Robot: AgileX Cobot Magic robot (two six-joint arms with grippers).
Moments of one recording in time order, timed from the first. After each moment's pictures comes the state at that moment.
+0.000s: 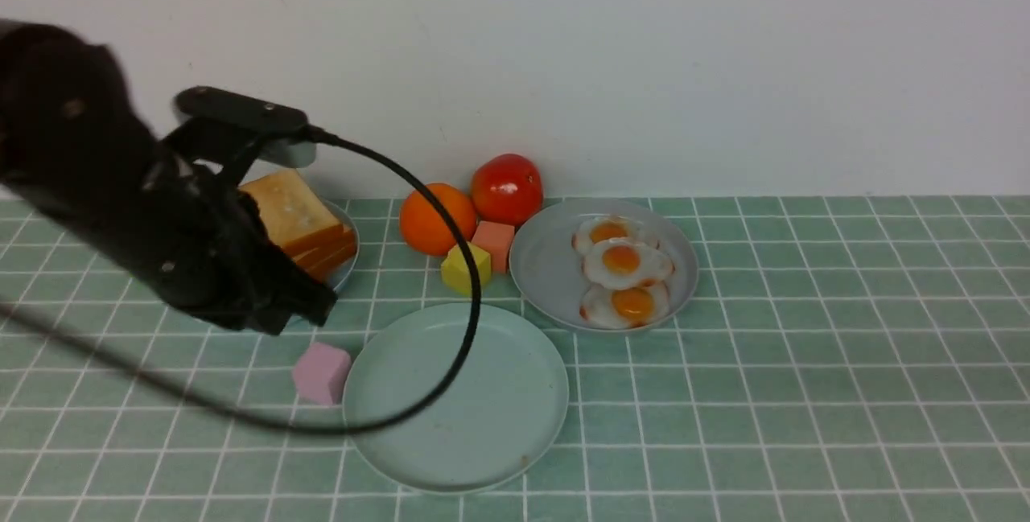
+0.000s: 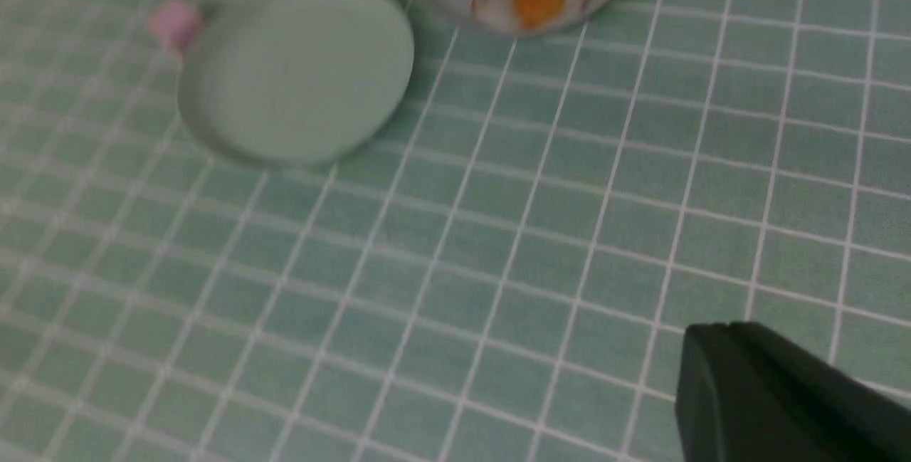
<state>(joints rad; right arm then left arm) 0.28 0.64 -0.89 0.20 1.07 -0.06 -0.27 1.53 -1.19 -0.06 0.86 0.17</state>
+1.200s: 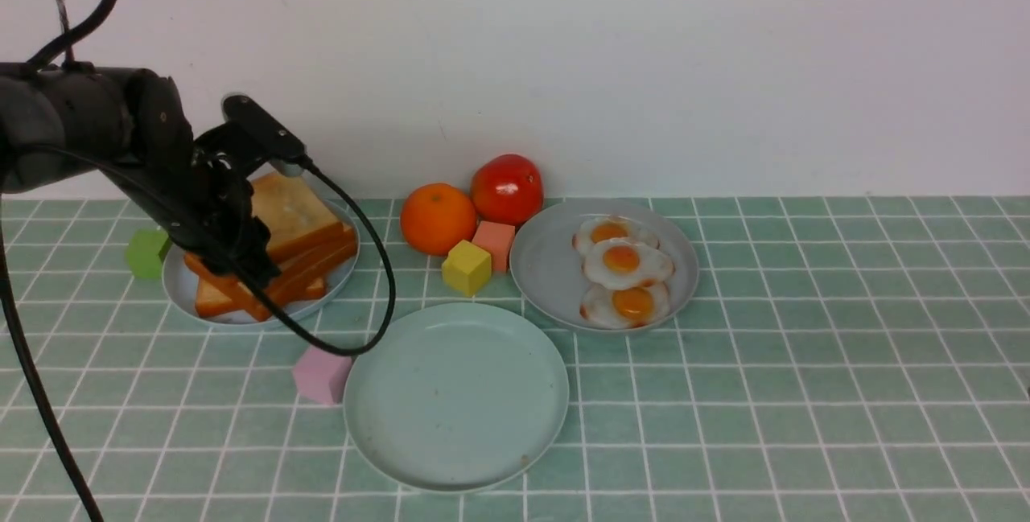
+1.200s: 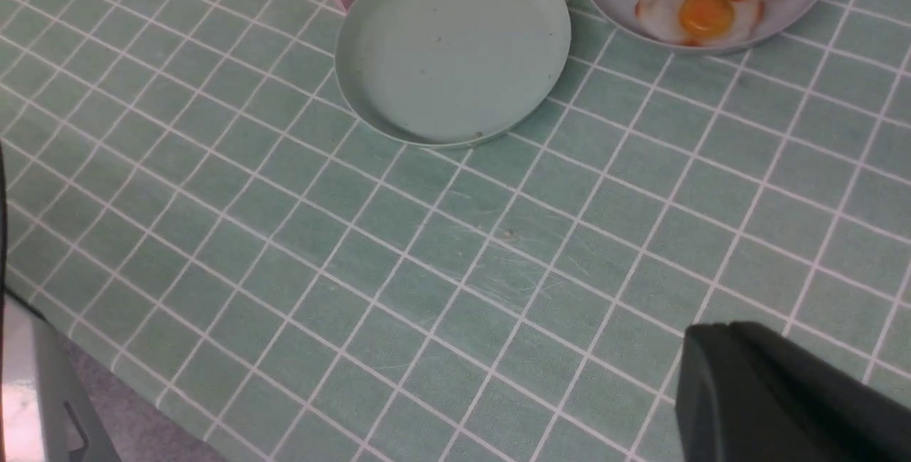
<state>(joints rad) 0.33 0.72 -0.97 0.35 1.08 -0.18 -0.06 1.99 -1.47 0.00 0.61 0.67</state>
